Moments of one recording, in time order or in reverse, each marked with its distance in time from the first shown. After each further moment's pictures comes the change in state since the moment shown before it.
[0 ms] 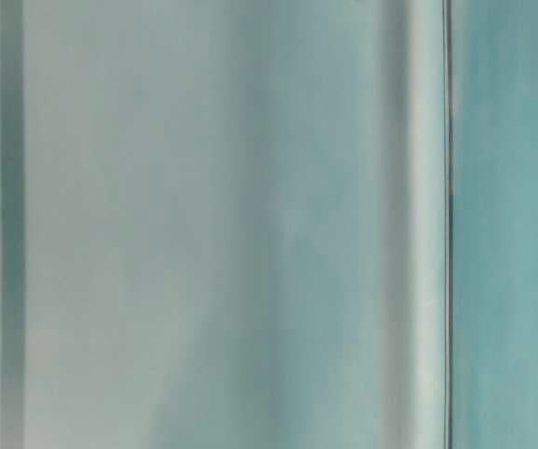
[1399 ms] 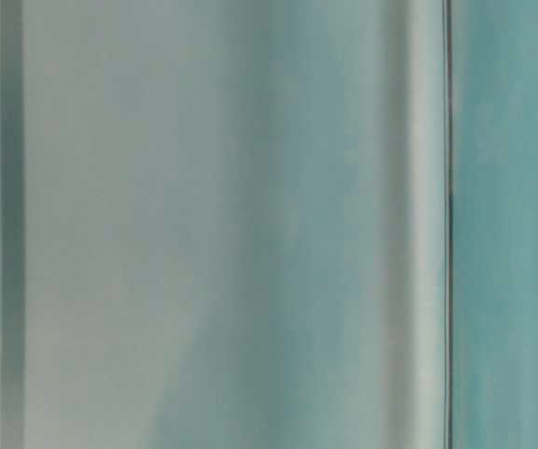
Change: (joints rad) left arm -0.002 -0.005 0.014 0.012 -0.074 0.005; right arm 0.037 -0.466 0.272 0.000 0.232 -0.066
